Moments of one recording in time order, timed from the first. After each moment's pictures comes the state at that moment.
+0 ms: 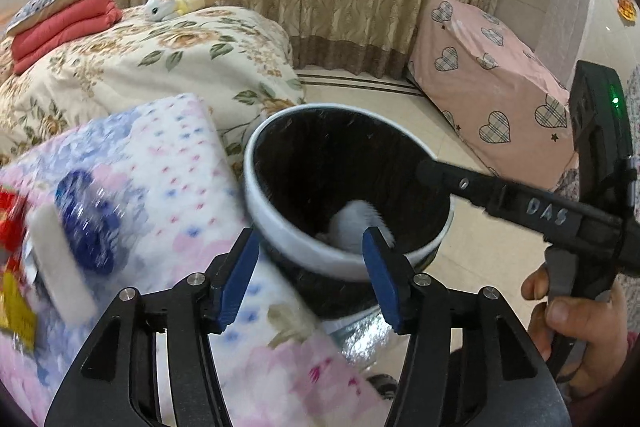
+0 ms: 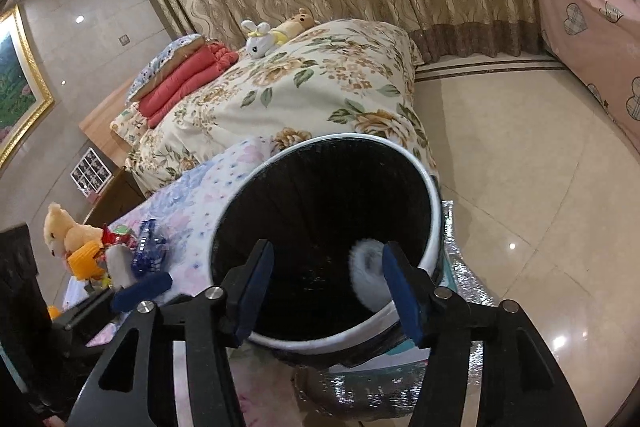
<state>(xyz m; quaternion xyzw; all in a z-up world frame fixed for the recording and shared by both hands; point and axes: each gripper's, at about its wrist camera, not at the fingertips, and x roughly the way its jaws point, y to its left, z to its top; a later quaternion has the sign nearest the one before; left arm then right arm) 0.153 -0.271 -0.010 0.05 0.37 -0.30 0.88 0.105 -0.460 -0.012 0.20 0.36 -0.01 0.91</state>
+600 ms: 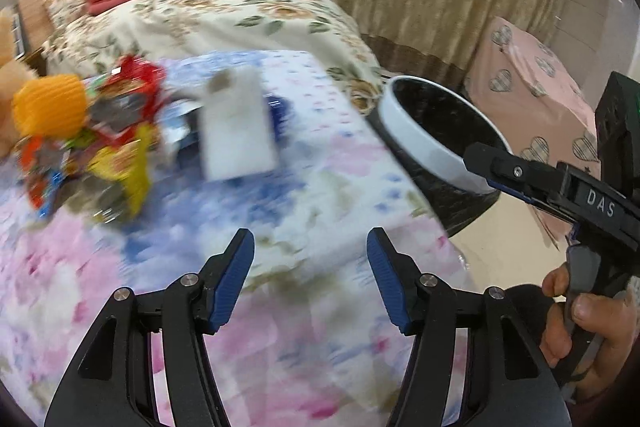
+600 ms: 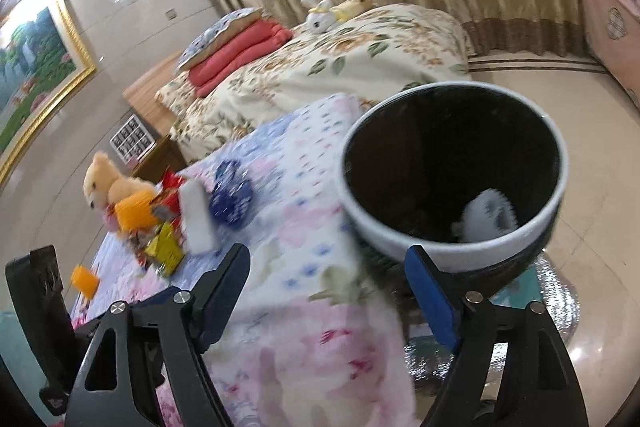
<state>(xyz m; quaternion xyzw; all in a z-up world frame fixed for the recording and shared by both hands) 0.110 -0.135 -0.035 -0.01 0.39 -0.20 0.90 0.089 -0.358 -0.021 0.19 0.37 0.07 0.91</state>
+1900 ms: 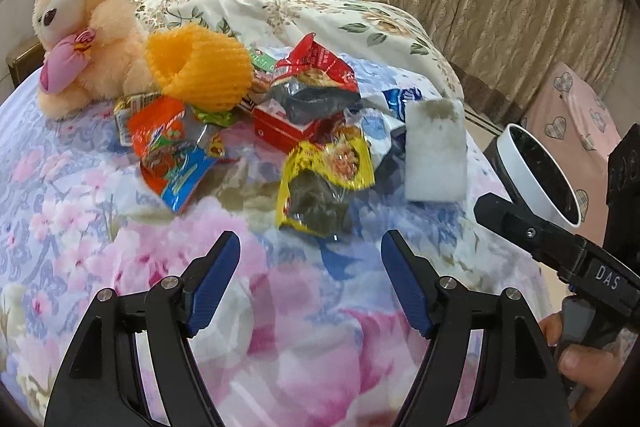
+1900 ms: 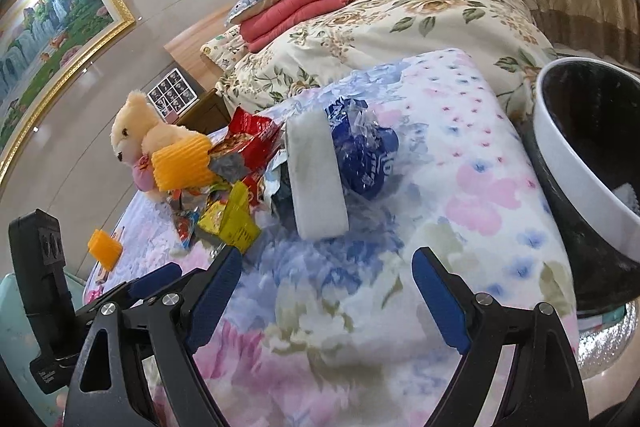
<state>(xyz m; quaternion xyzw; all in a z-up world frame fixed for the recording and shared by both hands) 0.150 -0.021 -0.049 -0.06 0.40 -0.10 0.91 0.135 -0.238 -0.046 0.17 0.40 0.15 0.89</state>
